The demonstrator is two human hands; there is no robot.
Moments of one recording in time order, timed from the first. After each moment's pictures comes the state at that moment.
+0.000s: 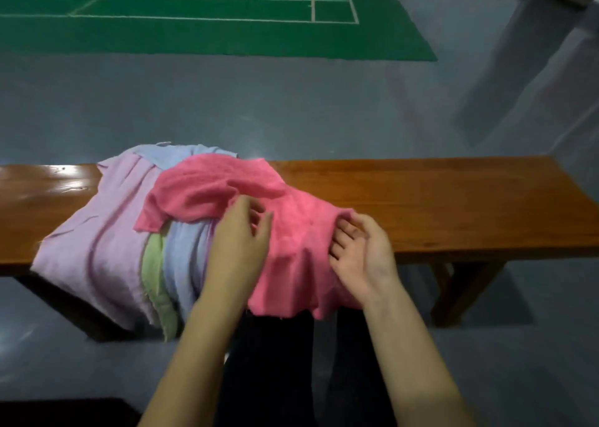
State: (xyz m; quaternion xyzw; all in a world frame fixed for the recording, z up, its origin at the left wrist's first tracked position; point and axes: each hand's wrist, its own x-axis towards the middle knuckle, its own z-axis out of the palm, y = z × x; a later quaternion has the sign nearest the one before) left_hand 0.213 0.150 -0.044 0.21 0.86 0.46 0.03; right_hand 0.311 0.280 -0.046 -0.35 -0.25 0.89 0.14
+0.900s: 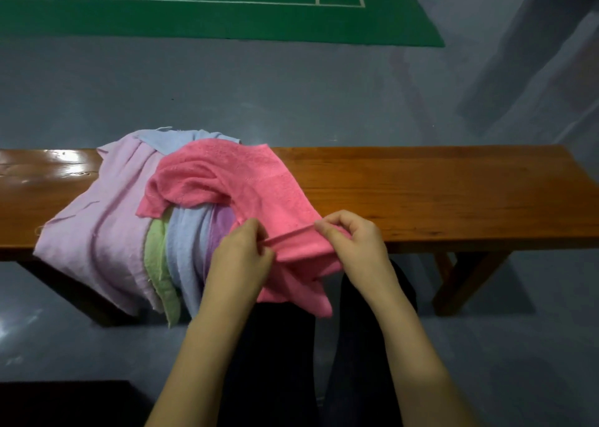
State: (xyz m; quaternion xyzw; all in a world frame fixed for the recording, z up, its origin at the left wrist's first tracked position) left_hand 0.235 0.129 -0.057 0.24 0.91 0.33 0.06; right_hand 0.324 0.273 -0.066 -0.26 -0.77 0.55 0.19
